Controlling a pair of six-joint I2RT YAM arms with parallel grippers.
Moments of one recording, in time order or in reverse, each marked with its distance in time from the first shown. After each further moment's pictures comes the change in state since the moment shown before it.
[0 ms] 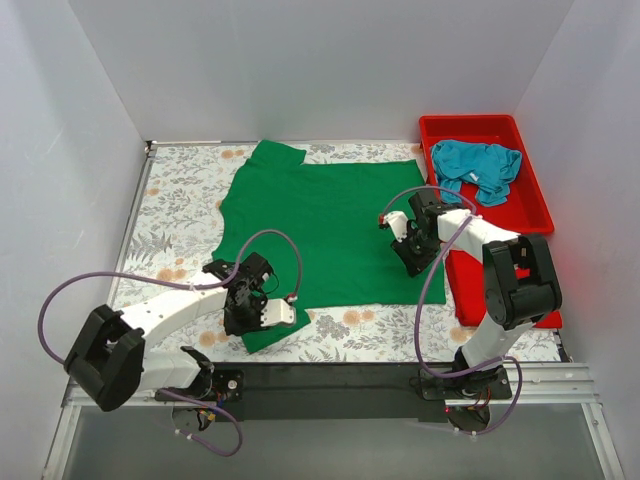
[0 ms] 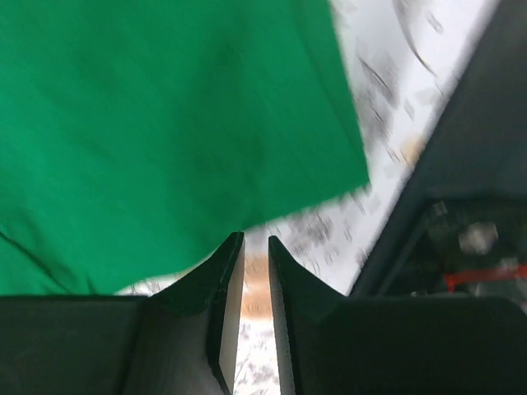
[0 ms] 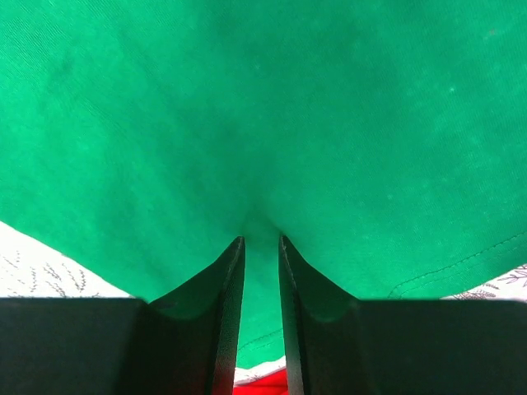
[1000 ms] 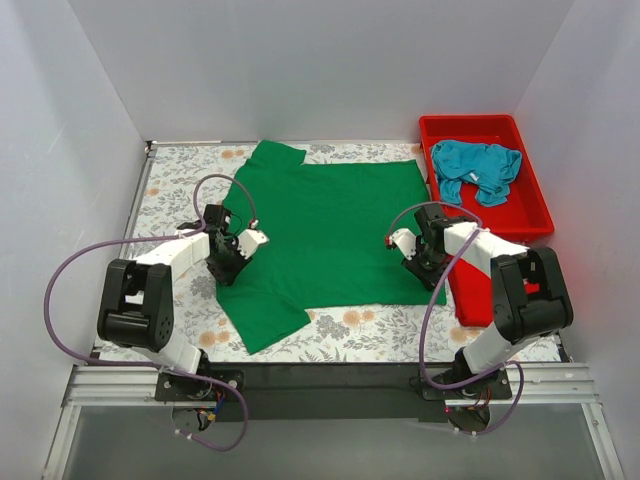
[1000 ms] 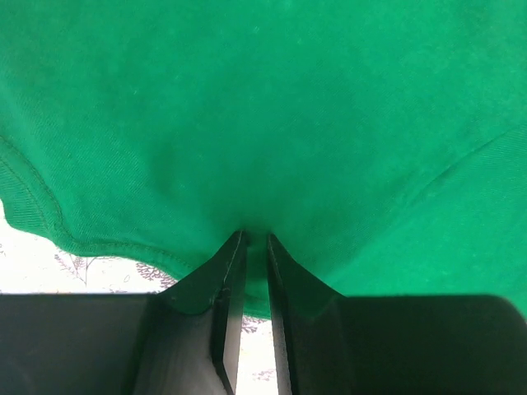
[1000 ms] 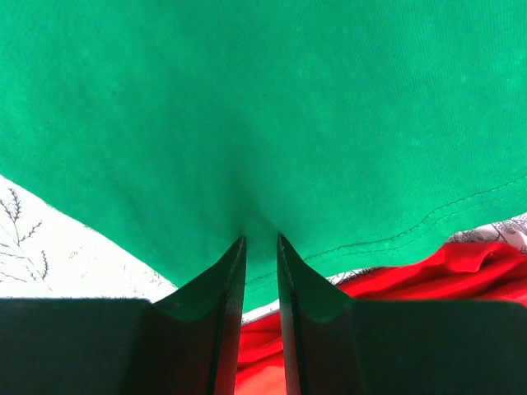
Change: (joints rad) left arm 0.500 0.308 0.225 0.239 0.025 -0.094; right arm -0.014 -0.098 -0.137 -0.043 0.133 -0.131
